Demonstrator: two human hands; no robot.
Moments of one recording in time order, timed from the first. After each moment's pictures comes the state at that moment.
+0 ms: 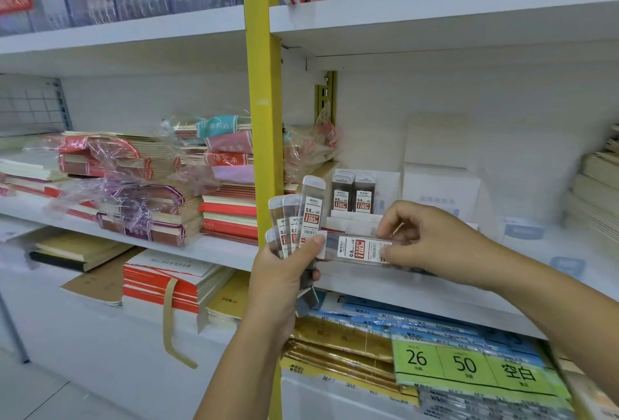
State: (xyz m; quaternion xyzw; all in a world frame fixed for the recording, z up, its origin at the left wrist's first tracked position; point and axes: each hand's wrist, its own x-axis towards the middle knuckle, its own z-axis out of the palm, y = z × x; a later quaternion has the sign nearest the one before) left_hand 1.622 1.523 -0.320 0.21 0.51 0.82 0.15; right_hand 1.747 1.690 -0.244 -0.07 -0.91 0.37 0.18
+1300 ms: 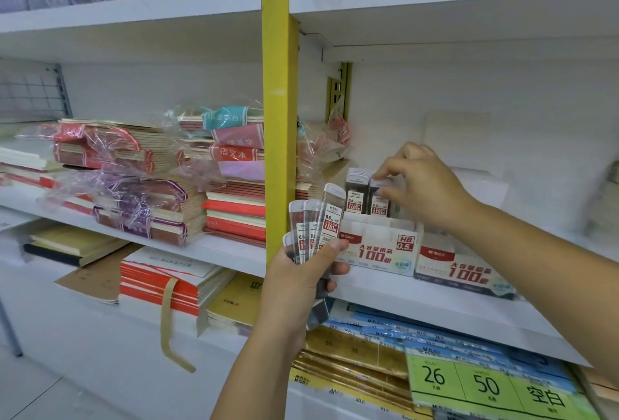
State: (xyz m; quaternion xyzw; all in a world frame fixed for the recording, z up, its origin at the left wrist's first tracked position) left_hand 1.615 1.528 -0.320 0.22 0.53 0.80 0.19; right_hand 1.660 1.733 -0.218 -0.09 -0.93 0.02 0.35
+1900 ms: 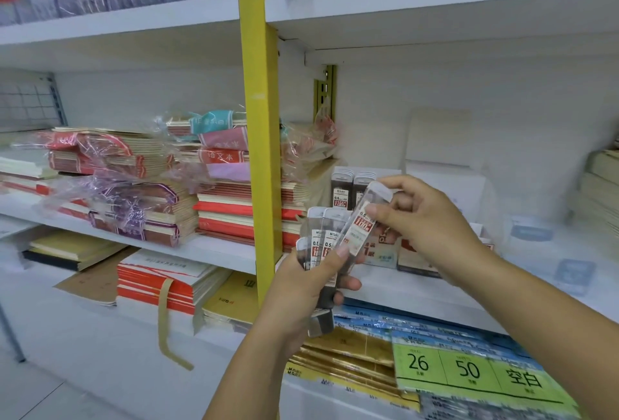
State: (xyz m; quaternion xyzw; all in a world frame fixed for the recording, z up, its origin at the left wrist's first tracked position) left_hand 1.633 1.530 -0.322 0.32 0.53 0.74 0.25; right_hand 1.721 1.685 -0.247 -0.07 -0.80 0.49 0.33
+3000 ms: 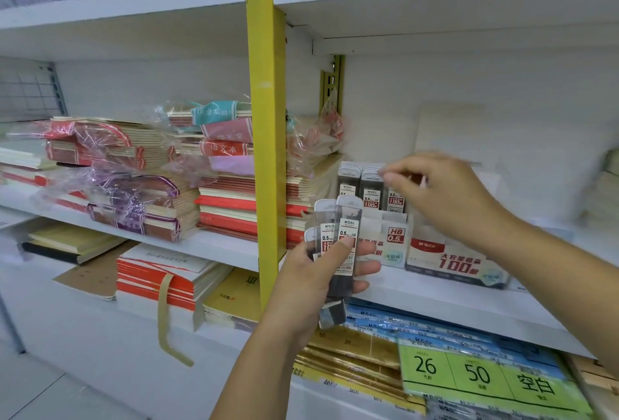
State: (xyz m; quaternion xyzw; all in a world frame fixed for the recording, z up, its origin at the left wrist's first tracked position) left_hand 1.629 1.541 -0.320 0.30 0.48 0.78 0.26; right_hand 1.712 1.708 -0.219 -0.08 -0.92 0.13 0.37
